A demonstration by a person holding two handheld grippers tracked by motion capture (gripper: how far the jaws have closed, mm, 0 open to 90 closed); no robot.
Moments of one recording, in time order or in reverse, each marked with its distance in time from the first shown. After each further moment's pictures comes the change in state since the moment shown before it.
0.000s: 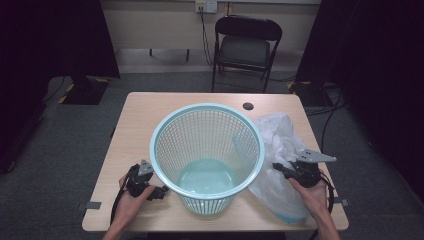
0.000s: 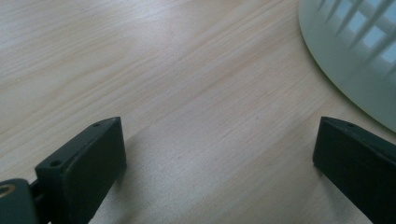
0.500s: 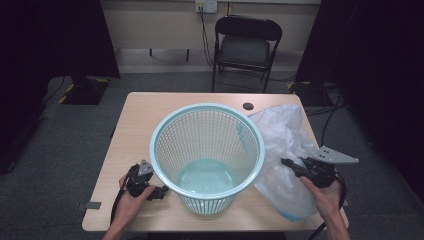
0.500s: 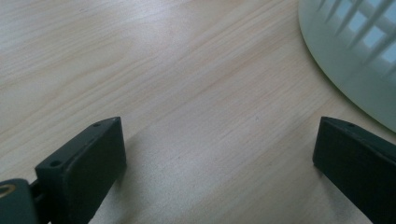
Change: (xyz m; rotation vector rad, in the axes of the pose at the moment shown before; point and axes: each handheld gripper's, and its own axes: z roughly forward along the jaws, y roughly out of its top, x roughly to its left) left arm 0.000 0.000 0.000 0.002 -0.001 -0.001; right arm 0.002 0.021 -0.041 -0.131 0.028 -0.003
